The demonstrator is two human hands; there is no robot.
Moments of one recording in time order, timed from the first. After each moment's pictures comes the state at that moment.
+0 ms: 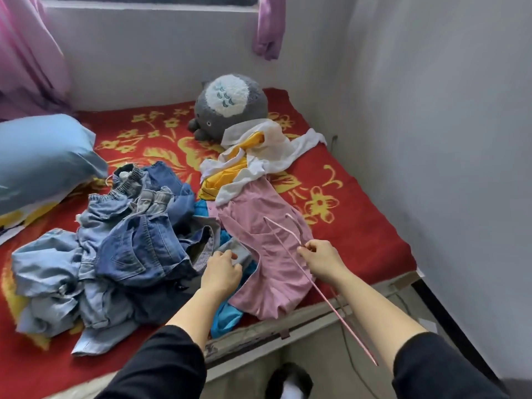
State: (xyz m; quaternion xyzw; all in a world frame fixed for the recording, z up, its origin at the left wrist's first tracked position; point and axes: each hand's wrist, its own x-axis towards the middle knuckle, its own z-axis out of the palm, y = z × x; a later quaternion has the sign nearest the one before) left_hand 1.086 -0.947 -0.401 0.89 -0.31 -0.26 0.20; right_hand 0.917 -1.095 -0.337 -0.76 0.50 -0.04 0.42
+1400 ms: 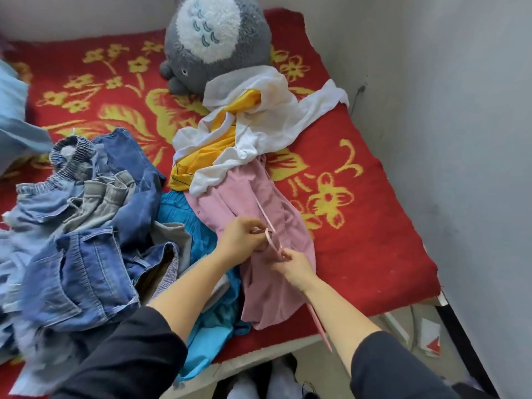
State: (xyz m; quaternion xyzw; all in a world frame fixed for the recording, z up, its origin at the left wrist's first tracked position) left_hand 1.167 -1.184 -0.448 0.77 -0.33 -0.38 0.40; right_hand 1.020 -1.254 -0.466 -0.59 0.50 0.04 0.63
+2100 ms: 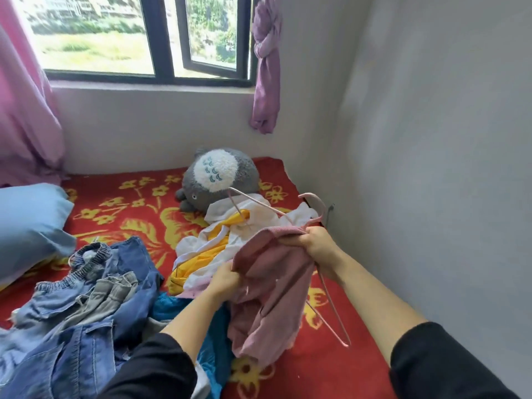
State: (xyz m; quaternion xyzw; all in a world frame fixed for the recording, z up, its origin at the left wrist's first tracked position) left_hand 1.175 -1.209 -0.301 0.79 -0.27 -0.33 0.44; right_hand 1.037 -1.366 -0.216 -0.66 0.33 -0.14 0.66
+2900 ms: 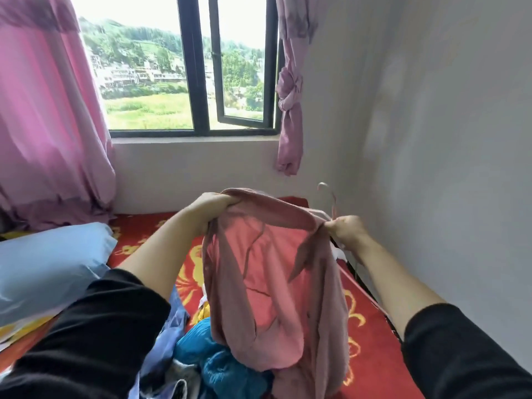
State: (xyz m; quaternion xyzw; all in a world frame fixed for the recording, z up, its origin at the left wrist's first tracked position) left_hand 1.269 -1.212 -0.082 0.78 -0.20 -0.25 0.54; right_hand 1.072 -1.418 -0.129 -0.73 0.41 -0.25 0.49
